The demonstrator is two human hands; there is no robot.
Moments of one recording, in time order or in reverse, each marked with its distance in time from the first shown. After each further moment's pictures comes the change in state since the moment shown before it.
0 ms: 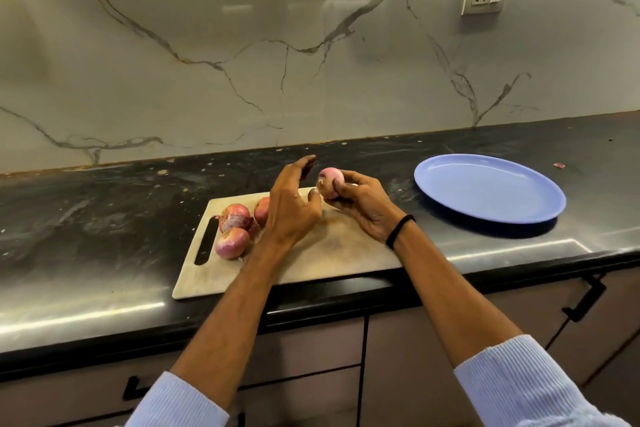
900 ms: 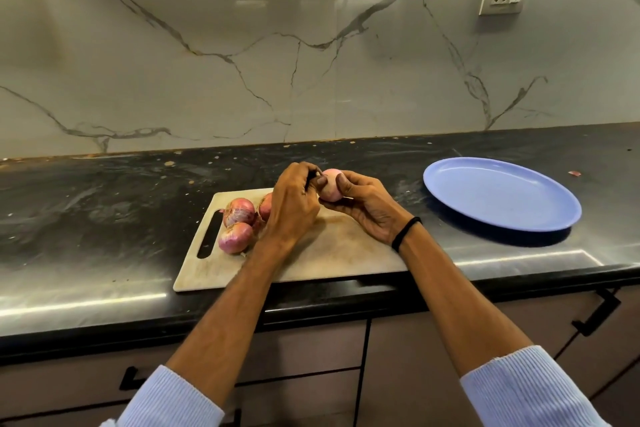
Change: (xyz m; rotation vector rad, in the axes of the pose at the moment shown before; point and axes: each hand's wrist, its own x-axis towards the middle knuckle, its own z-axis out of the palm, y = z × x) left_hand 0.005 -0.009 0.001 0.144 0.040 0.025; right_hand -0.002 0.001 0.005 0.046 -0.157 0.016
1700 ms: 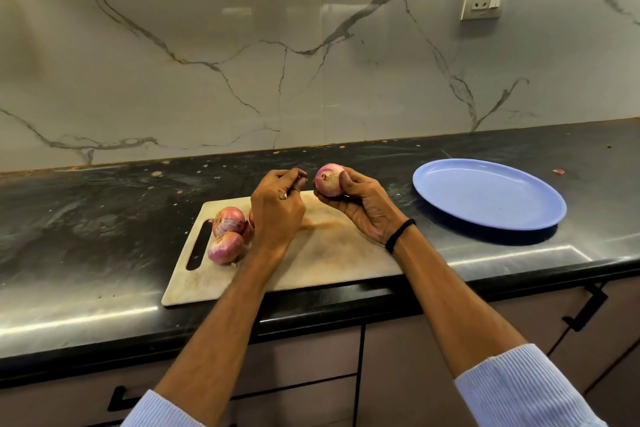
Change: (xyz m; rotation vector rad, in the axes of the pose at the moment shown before) left_hand -0.002 0.008 -0.009 -0.079 0.142 -0.069; right_hand 0.000 -0.007 0.000 0.128 0.084 -0.107
